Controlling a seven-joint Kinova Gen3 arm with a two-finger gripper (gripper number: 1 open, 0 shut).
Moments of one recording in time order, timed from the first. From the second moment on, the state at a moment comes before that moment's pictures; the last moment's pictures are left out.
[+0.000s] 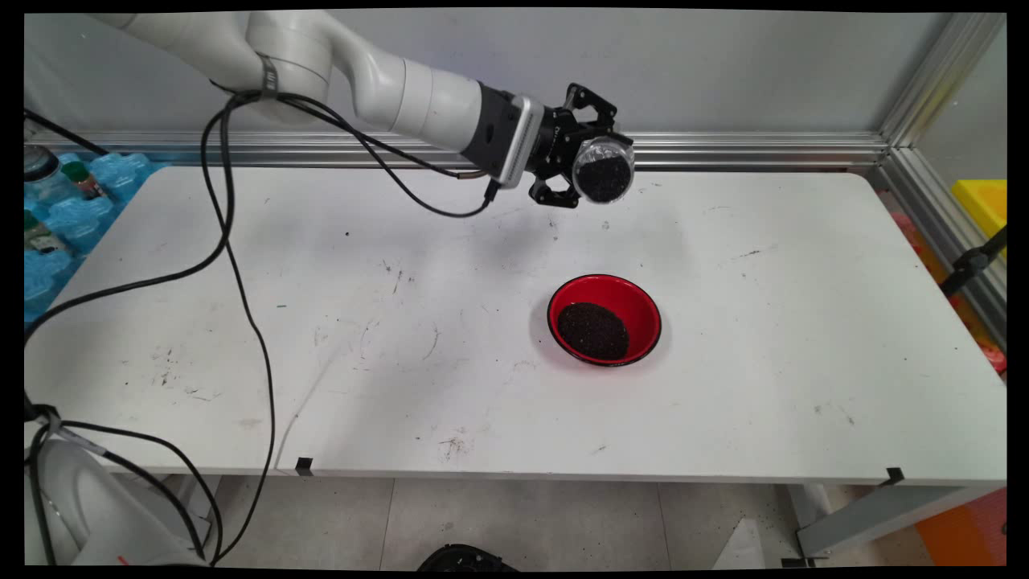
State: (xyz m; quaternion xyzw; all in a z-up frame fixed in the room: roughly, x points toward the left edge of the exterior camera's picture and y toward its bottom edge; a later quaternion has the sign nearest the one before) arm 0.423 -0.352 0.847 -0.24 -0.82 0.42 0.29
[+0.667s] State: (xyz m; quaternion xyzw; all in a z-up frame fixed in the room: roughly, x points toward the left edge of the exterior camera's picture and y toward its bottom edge) arm 0.425 -0.332 0.917 -0.15 -0.75 0.39 0.52
